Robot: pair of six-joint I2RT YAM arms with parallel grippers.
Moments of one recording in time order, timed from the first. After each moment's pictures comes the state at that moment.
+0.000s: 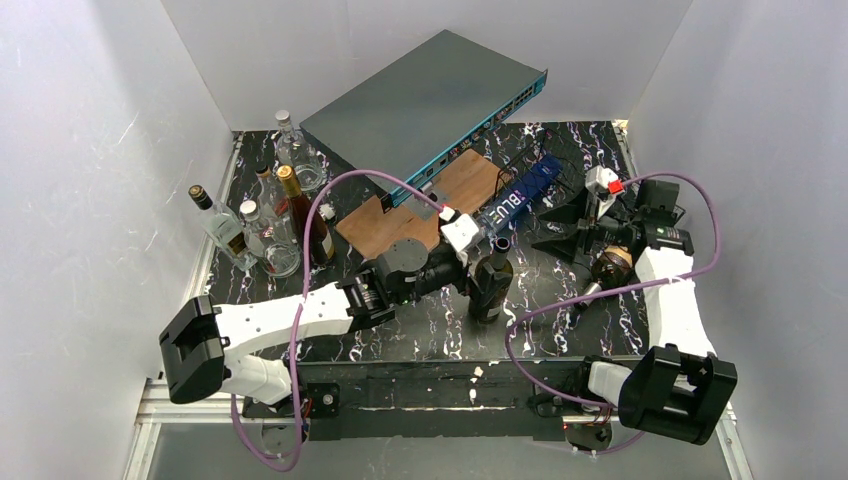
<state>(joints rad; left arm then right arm) -1.13 1.32 0.91 0.35 -0.04 -0.07 -0.20 1.15 0.96 -0.59 -1.45 -0.67</state>
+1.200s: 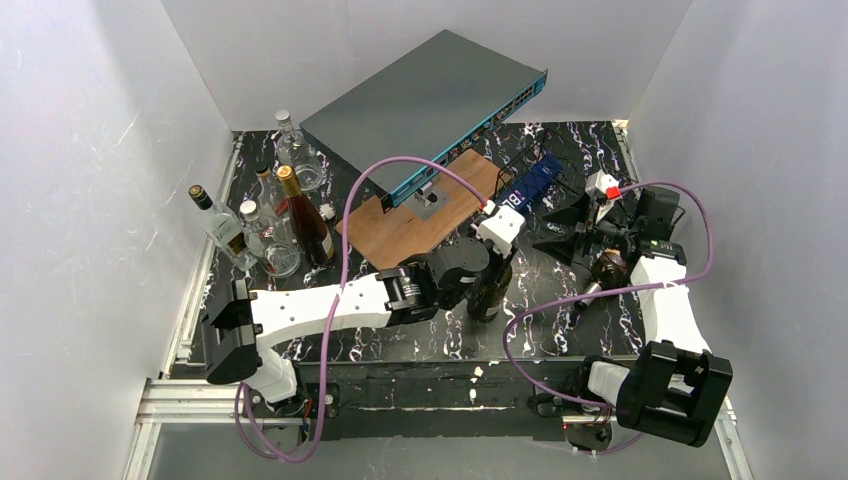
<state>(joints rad) -1.26 1.53 1.24 0.02 -0.48 -0.12 -0.23 1.14 0.81 -0.29 -1.40 -0.52</state>
